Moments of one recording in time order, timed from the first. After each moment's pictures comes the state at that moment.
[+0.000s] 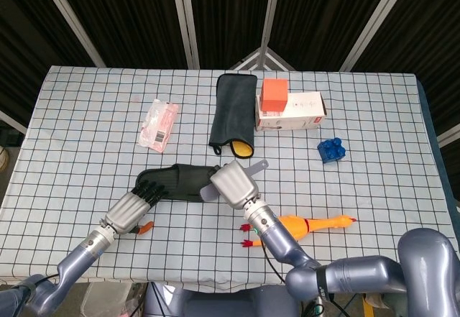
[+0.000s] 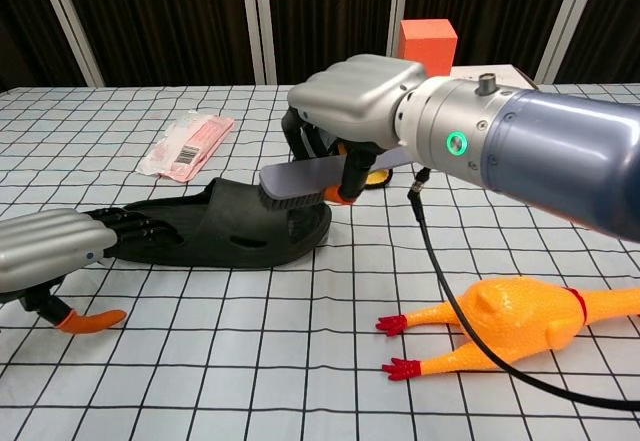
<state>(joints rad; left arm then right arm) -0.51 -1.51 0.04 -1.33 1.60 0.97 0.17 1.00 -1.64 0.25 -1.75 -0.81 1.07 -1.04</state>
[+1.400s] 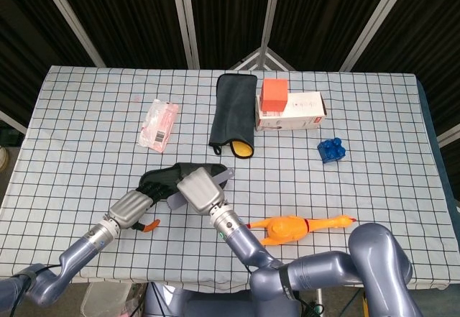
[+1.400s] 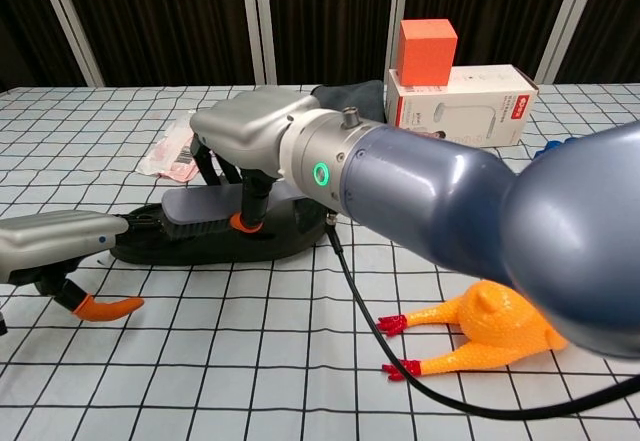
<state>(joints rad) -0.60 -1.46 0.05 -1.38 1.53 0.87 -0.07 1.18 -1.85 0.28 -1.57 -0.72 1.08 -0.96</state>
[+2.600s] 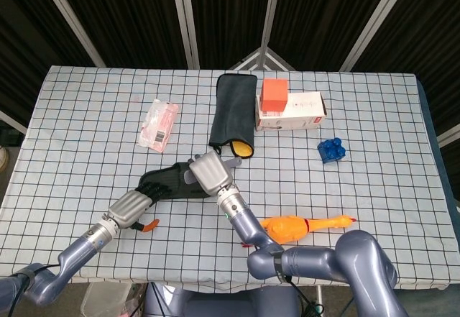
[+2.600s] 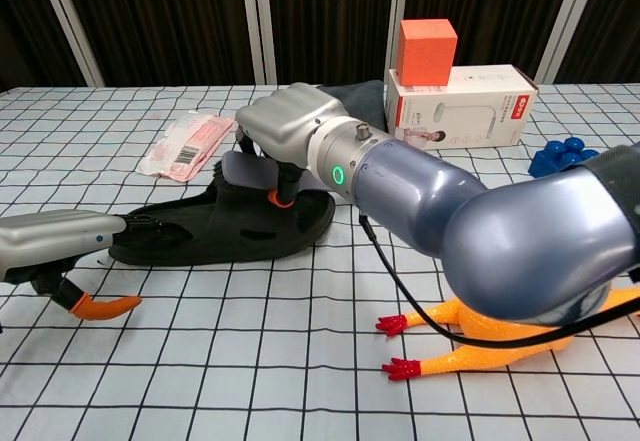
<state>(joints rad) -0.61 -1.45 0.06 -1.39 1.51 0.87 -0.06 1.16 -1.95 0.28 -1.24 -0.84 1.03 -0.86</state>
